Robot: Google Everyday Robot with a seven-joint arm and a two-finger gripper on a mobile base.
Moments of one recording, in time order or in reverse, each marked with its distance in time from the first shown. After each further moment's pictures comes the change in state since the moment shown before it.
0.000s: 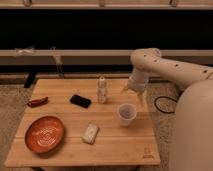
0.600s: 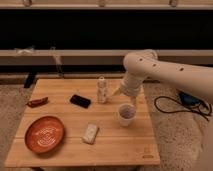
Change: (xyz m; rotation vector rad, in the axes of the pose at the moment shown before) arm -0.096 -0.019 -0.028 0.094 0.050 -0.245
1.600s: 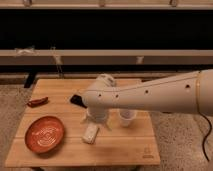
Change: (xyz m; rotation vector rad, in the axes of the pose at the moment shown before) arm -0.132 -0.070 0.063 -0.055 0.043 -0.218
